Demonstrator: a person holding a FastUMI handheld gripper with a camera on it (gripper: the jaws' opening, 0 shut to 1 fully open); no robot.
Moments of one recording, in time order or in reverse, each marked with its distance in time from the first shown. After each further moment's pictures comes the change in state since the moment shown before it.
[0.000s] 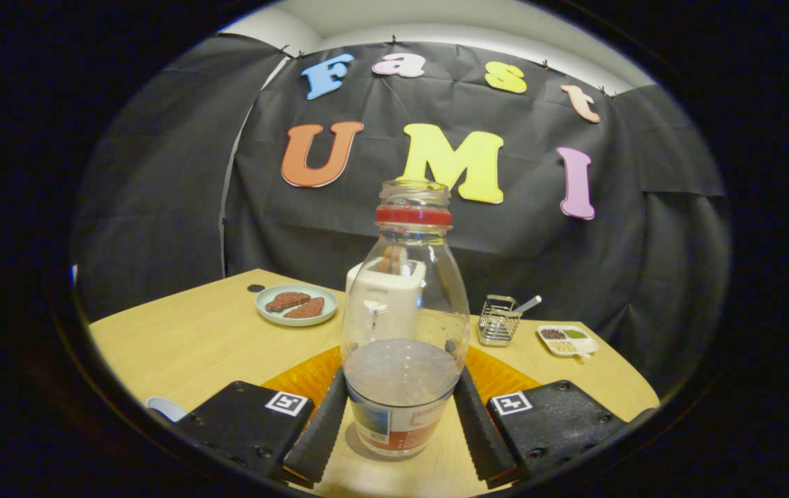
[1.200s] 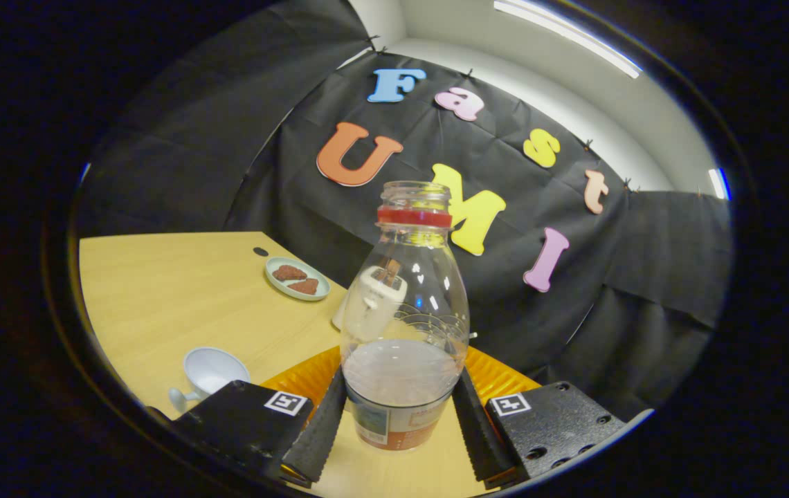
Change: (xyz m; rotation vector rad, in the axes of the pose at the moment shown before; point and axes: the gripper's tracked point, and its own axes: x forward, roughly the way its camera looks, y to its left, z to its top) arm -0.158 0.045 0.036 -0.316 -0.041 -0.135
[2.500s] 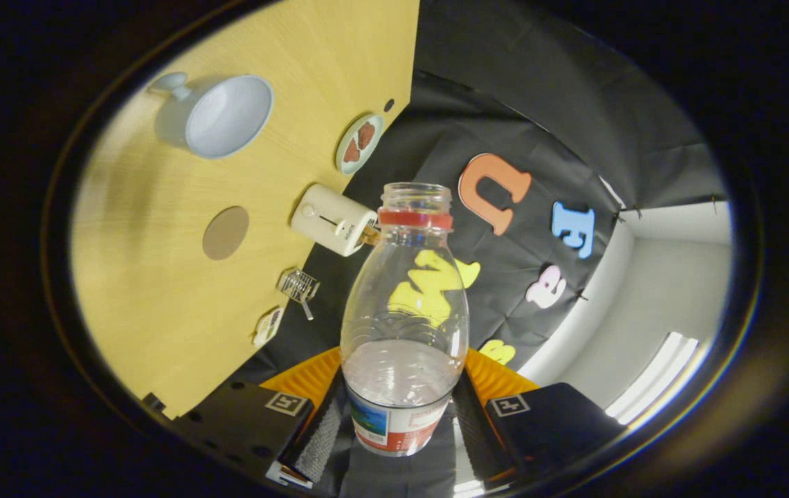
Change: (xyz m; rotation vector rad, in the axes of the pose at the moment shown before) arm -0.021 0.008 0.049 -1.535 0.090 -0.292
